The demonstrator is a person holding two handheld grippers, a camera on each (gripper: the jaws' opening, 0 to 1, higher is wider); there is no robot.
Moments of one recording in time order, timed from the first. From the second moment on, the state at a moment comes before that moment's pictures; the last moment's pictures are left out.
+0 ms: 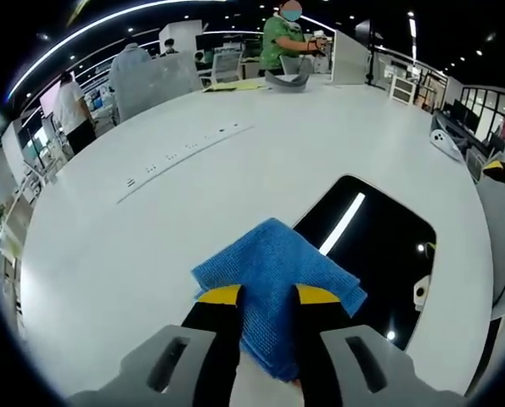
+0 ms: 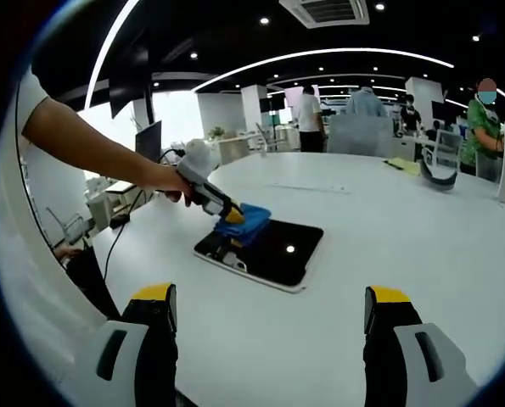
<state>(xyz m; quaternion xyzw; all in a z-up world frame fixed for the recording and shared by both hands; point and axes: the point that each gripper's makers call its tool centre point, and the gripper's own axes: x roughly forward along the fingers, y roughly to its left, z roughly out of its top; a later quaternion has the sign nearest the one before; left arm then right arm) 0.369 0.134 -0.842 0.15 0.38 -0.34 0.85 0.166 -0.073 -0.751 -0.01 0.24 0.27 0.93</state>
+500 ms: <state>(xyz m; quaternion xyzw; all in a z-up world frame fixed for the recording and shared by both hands) 0.367 0.138 -0.841 0.13 0.38 -0.30 0.87 0.166 -0.071 -0.750 -0.01 0.24 0.28 0.93</state>
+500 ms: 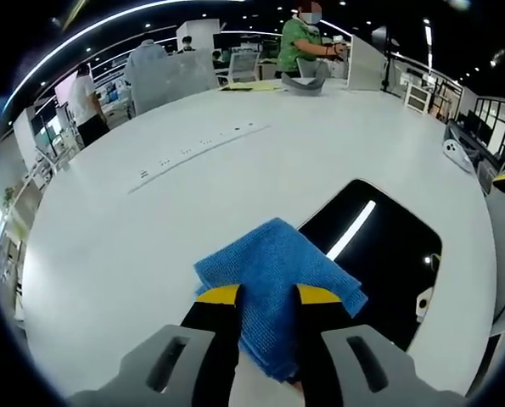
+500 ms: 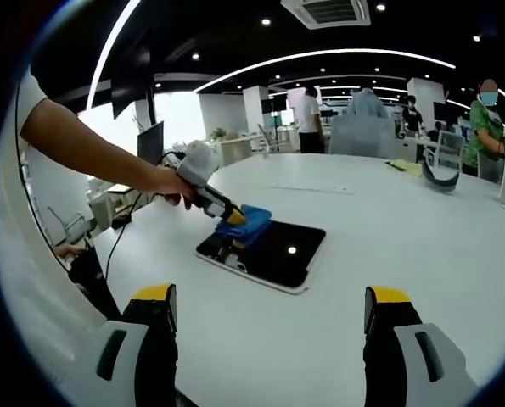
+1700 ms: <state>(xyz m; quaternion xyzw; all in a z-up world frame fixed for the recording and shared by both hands) 0.349 0.141 -0.842 0.11 0.38 -0.27 0.88 0.155 -0.067 -0.752 -0.01 0.24 0.31 0.92</state>
